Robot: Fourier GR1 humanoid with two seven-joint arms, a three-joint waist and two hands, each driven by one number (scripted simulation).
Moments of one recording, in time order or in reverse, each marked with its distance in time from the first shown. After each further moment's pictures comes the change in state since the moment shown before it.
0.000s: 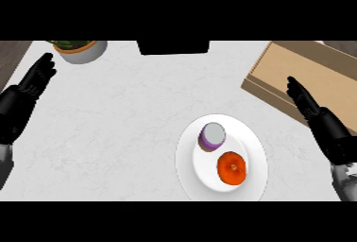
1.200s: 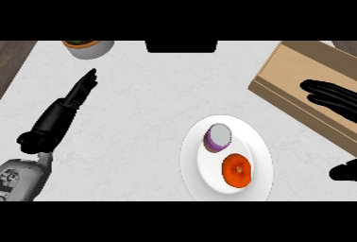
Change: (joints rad) left arm 0.010 -0.153 -0.090 0.044 -0.079 -0.081 -0.164; right arm -0.085 -0.313 -0.109 -0.109 0.273 0.444 -0.567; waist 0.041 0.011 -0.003
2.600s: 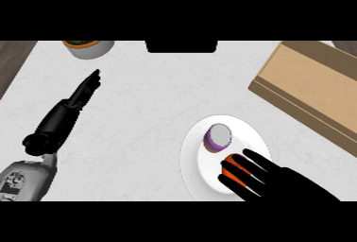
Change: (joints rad) left arm 0.016 -0.085 0.062 -0.032 -0.091 -0.062 0.031; right arm 0.070 0.189 0.472 -0.519 0.605 0.321 0.741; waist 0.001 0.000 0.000
